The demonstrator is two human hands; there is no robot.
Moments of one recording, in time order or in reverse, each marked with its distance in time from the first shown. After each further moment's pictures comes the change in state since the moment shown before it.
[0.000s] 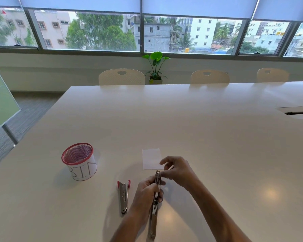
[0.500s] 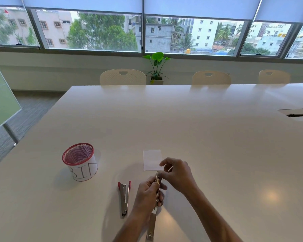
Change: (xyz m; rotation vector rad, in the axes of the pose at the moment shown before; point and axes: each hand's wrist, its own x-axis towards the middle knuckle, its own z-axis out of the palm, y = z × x) left_hand 0.003 0.001 0.006 0.008 0.099 0.014; right_hand -0.006 -0.007 0.012 -0.136 0.134 -0.068
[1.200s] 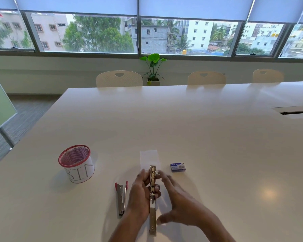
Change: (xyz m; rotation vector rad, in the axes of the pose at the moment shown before) left_hand 0.001 0.011 0.004 -0.444 0.013 -0.067; right_hand -0.055 0.035 0.000 -0.073 -0.446 -0.249
